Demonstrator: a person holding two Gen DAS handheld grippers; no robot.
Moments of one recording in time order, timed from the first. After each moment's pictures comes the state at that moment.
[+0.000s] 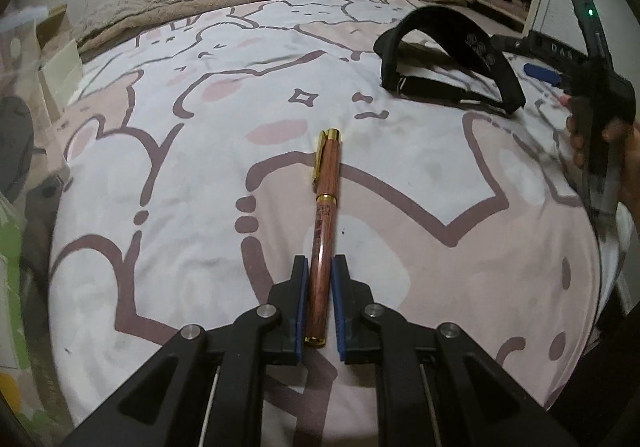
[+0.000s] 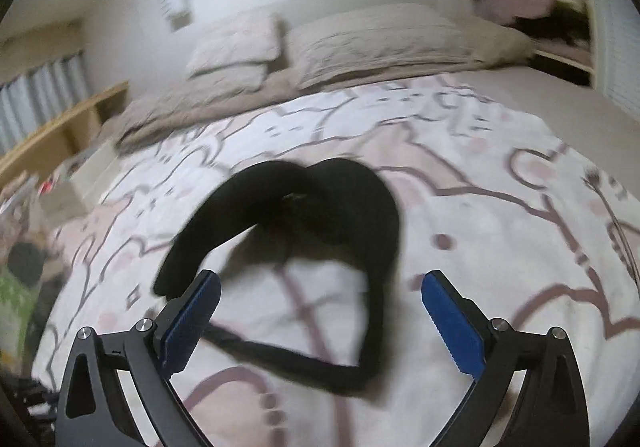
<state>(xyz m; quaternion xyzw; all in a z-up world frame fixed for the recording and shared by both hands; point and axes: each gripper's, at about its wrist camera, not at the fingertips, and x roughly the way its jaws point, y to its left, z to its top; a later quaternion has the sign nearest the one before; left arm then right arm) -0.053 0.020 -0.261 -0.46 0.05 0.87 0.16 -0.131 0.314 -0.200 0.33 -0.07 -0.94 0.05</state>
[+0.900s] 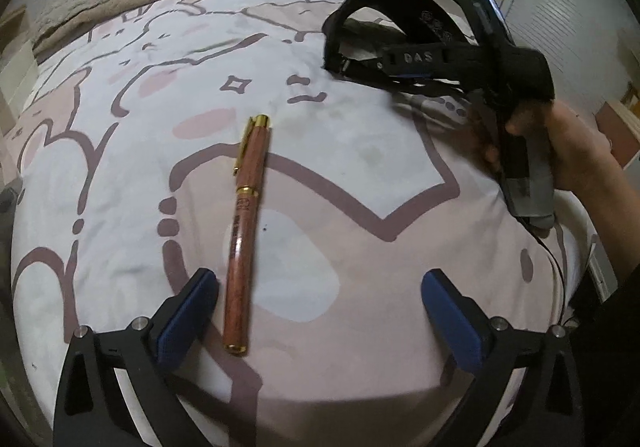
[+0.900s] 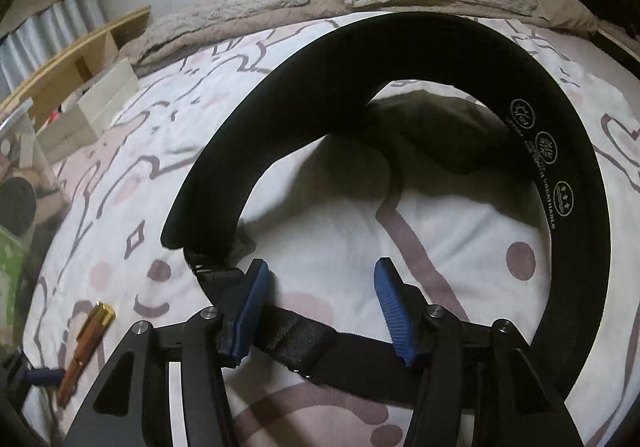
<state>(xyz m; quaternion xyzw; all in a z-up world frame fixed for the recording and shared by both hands) -0.058 0.049 -0.261 -0.49 0.06 0.84 0.22 -0.162 0.266 -0.253 0.44 -0.05 -0.89 0.11</state>
